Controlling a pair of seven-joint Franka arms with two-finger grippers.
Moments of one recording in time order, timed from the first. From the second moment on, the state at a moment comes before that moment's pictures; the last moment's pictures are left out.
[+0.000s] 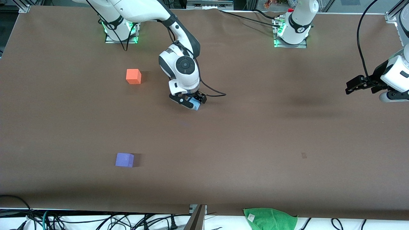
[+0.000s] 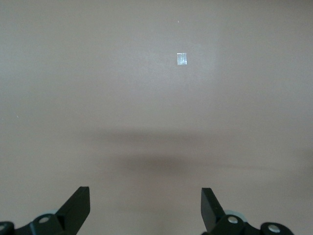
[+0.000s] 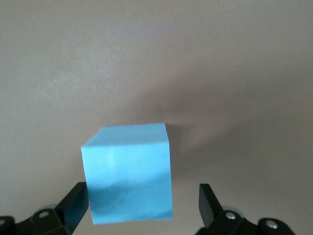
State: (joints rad) left arm 0.16 0.00 -0.09 -1.79 0.01 1.75 0.00; right arm 0.72 0.60 0.08 -1.80 -0.02 2.37 1.27
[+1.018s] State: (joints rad) left arm 0.18 0.01 -0.09 -1.79 -0.01 1.76 0.02; right arm 0.72 0.59 0.08 -1.85 -0.02 2.44 1.28
